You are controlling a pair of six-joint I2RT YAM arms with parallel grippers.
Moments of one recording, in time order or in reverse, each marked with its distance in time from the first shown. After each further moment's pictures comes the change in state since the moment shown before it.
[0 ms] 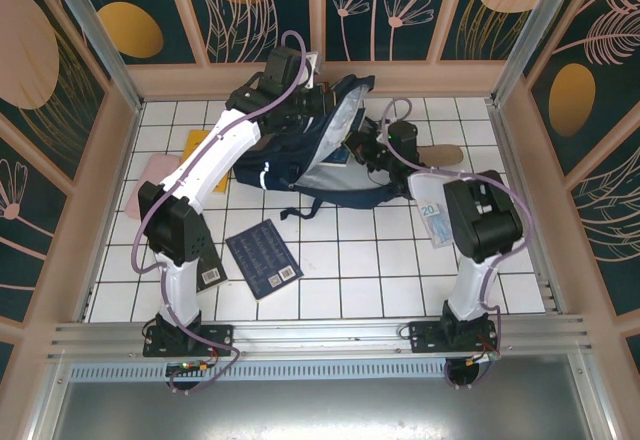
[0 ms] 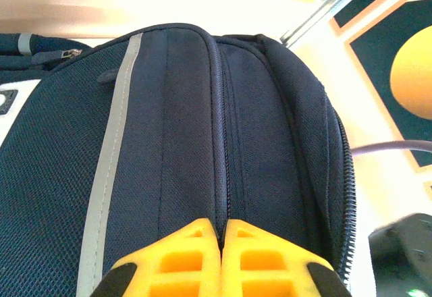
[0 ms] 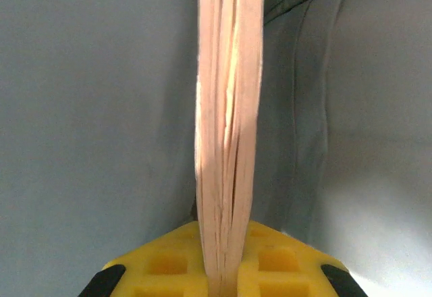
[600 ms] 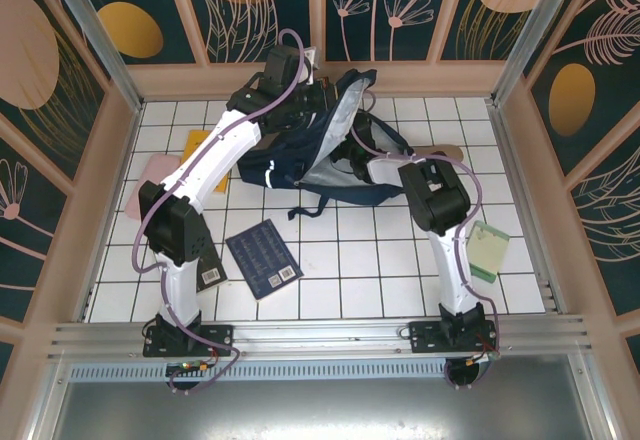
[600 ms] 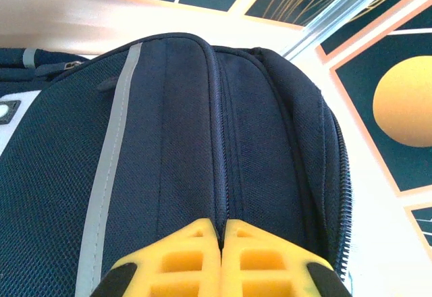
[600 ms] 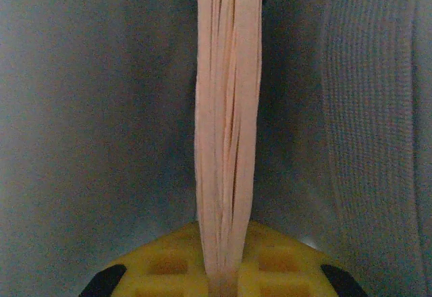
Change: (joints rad) left arm 0.000 0.000 -0.021 0.079 -0.017 -0.060; right arm 0.130 0.375 0.423 -0.068 0.126 0.117
